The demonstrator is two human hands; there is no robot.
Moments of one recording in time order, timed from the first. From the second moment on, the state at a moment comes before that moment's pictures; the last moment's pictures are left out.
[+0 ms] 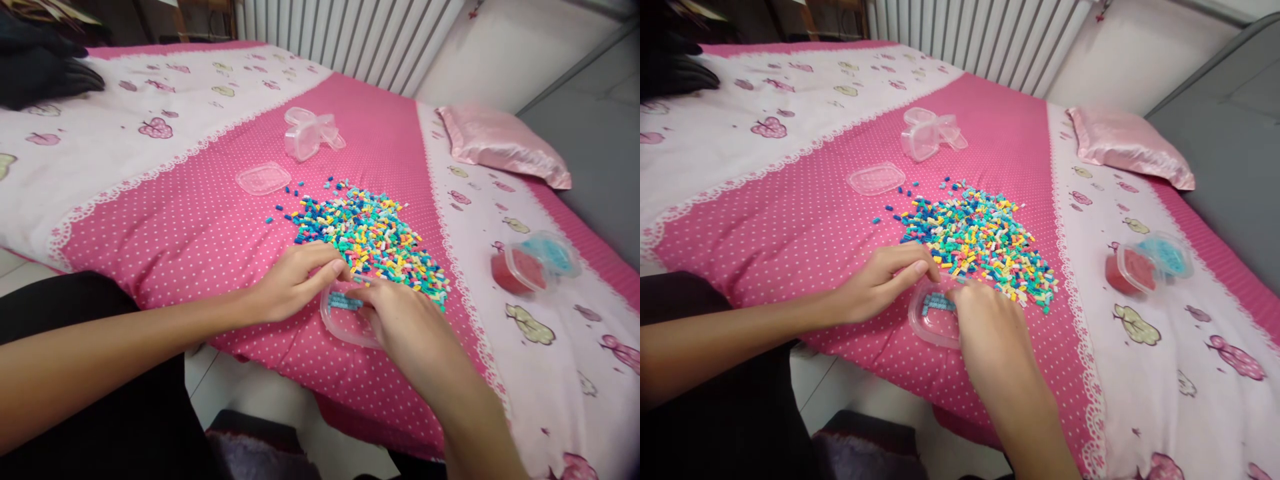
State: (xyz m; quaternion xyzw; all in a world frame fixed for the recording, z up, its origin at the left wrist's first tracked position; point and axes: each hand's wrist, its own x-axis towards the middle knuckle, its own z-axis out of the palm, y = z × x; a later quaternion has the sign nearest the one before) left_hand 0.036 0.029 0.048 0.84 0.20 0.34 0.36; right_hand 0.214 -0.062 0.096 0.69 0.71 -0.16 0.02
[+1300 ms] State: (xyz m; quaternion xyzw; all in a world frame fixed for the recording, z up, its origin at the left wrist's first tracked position) left_hand 0.035 0.028 0.049 0.84 0.20 0.35 0.36; right_hand 0.212 -0.063 0.105 0.70 0.69 -0.08 0.16
